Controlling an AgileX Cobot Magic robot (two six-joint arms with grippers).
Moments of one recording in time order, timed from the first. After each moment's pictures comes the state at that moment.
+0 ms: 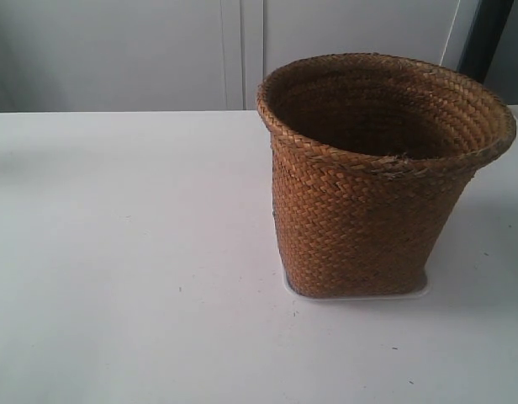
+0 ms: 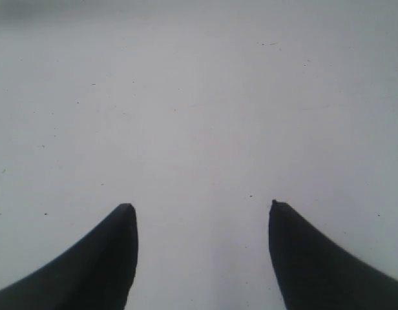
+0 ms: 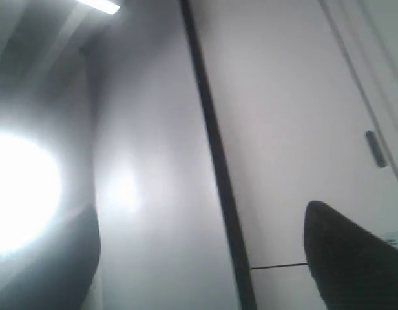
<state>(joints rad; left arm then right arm) -0.03 0.00 0.02 -0.16 0.51 0.15 0.10 0.04 -0.46 -1.00 -0.59 1.57</state>
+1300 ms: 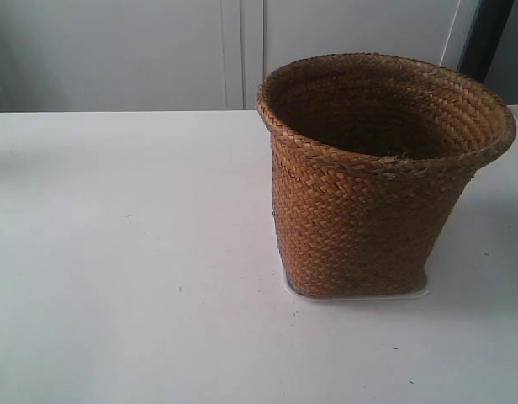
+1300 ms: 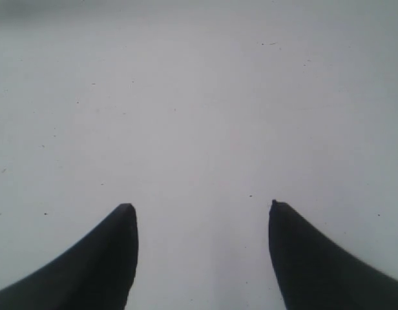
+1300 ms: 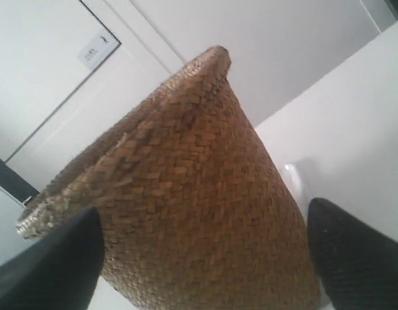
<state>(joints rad) -0.03 0.00 0.02 -0.16 0.51 0.15 0.16 0.08 0.00 -0.81 0.00 1.49</state>
